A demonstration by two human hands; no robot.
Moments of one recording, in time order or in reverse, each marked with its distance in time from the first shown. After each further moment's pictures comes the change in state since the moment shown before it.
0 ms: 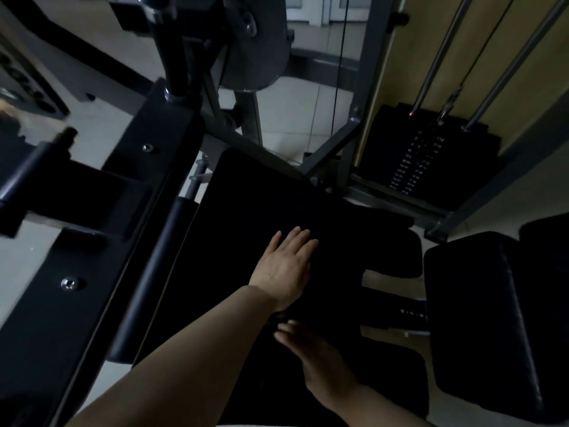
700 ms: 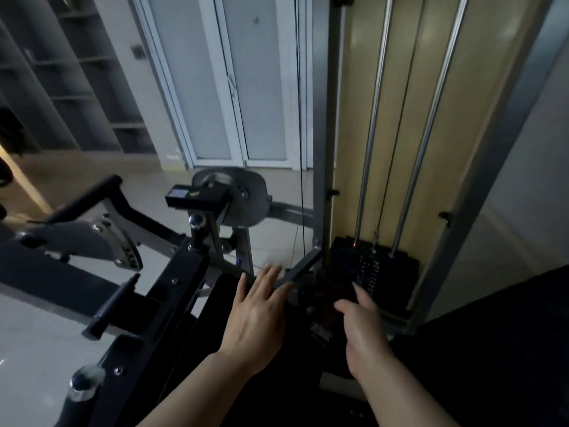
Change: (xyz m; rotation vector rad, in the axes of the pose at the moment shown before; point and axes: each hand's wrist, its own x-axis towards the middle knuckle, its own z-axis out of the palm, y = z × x) left_hand -0.062 0.124 -0.222 0.081 0.491 -0.001; right_hand 0.019 -0.249 -0.282 0.825 0.597 0.445
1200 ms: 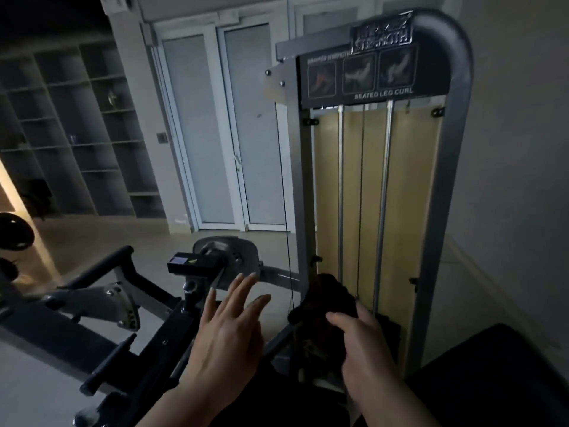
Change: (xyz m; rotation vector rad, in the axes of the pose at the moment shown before) left_hand 0.003 0.090 -0.136 0.091 0.301 0.043; right_hand -0.098 -0.131 -0.055 0.171 -0.197 -0.139
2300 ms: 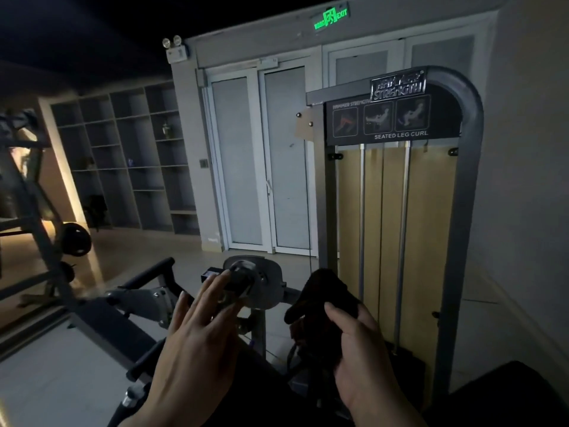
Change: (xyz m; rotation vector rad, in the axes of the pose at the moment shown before) left_hand -0.044 0.027 -0.103 0.096 0.215 -0.087; right_hand -0.081 -0.046 0.020 0.105 -0.171 -0.101
